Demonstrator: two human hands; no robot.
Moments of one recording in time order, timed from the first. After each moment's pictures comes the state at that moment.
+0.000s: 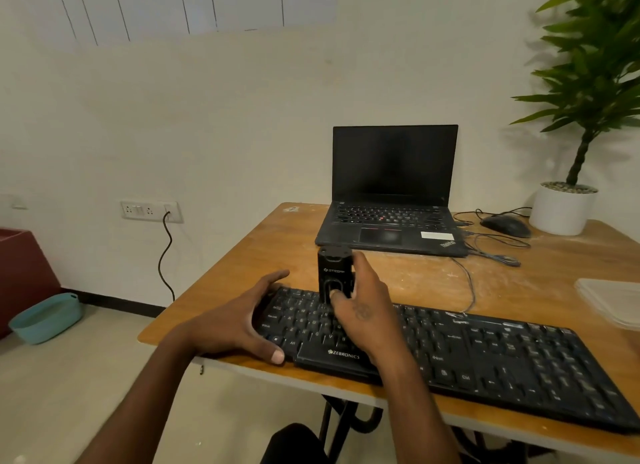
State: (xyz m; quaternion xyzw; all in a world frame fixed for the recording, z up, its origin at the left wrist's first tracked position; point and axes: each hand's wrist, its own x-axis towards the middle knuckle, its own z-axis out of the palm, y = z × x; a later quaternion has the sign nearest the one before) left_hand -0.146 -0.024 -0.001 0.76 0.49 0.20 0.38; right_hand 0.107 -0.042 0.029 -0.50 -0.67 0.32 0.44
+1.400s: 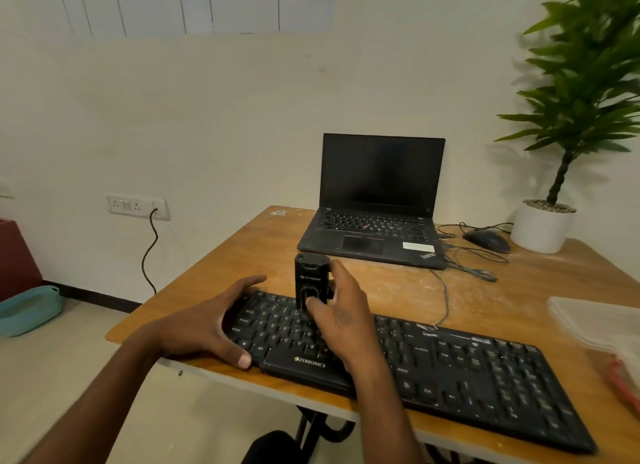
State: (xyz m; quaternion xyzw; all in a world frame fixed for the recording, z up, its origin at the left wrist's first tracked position) left_hand -0.140 -0.027 0.006 0.75 0.50 0.19 0.38; right_hand 0.122 -0.045 0.035 -0.45 -0.67 0.37 0.47
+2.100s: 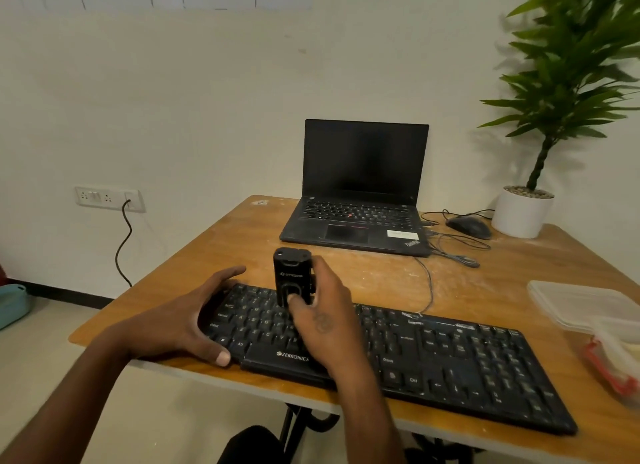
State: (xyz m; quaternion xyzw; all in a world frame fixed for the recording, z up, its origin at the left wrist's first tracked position) left_hand -0.141 -0.025 0.003 0.75 0.49 0.20 0.39; right_hand 0.122 -0.050 0.026 -0.46 -0.67 0.34 0.47
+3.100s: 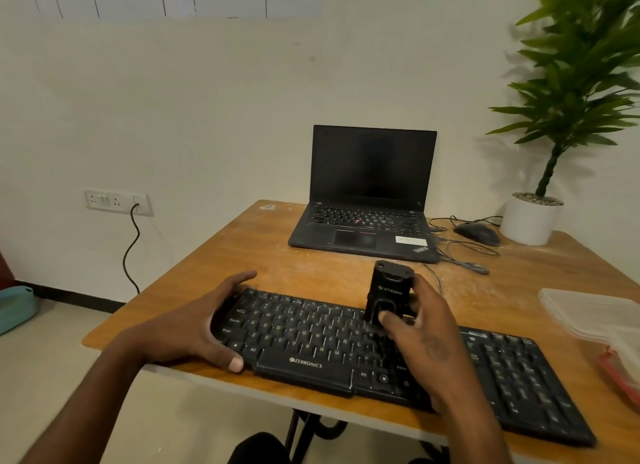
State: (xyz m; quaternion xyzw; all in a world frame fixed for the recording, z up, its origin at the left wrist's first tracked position) left_hand -0.141 -0.027 0.004 0.76 0.49 0.21 0.38; right_hand 0.203 -0.076 0.035 -0.51 -0.61 0.34 0.50
